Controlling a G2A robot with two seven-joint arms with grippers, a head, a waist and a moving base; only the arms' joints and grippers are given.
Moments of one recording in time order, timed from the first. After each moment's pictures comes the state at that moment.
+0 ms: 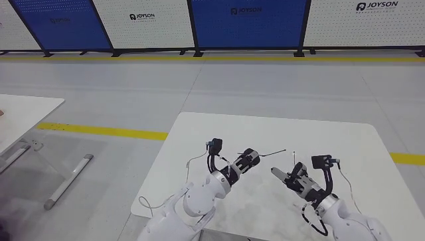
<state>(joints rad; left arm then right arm) 1.38 -1.25 -1.03 -1.72 0.00 0.13 -0.13 -1.49 -1.19 1.27 -1.76 -0.55 -0.22 0.45</state>
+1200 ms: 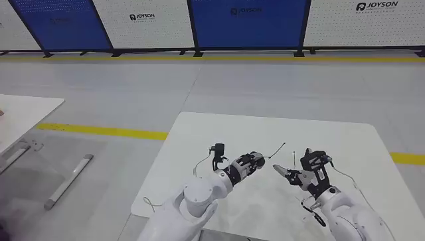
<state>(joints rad) 1.35 -1.28 -1.04 -1.71 -0.38 0.21 -0.15 -1.42 -1.18 1.22 -1.68 -1.16 -0.28 0.19</state>
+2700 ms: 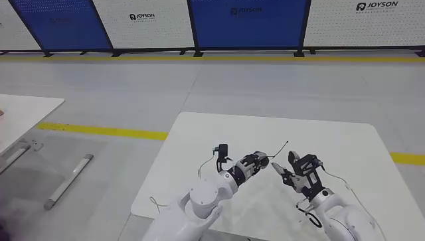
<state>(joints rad) 1.33 -1.29 -0.99 -1.67 -0.37 0.17 -0.09 -1.41 -1.18 1.18 -1.63 -1.18 -0.34 0.11</state>
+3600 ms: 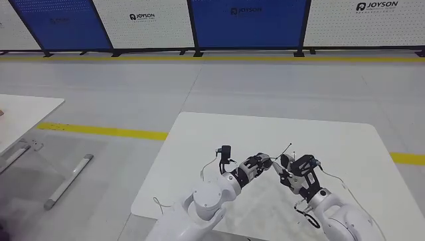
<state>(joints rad) 1.32 -1.30 -0.96 -1.65 -0.36 0.16 -0.08 -1.38 -1.15 1.12 -1.63 -1.10 -0.34 0.12</state>
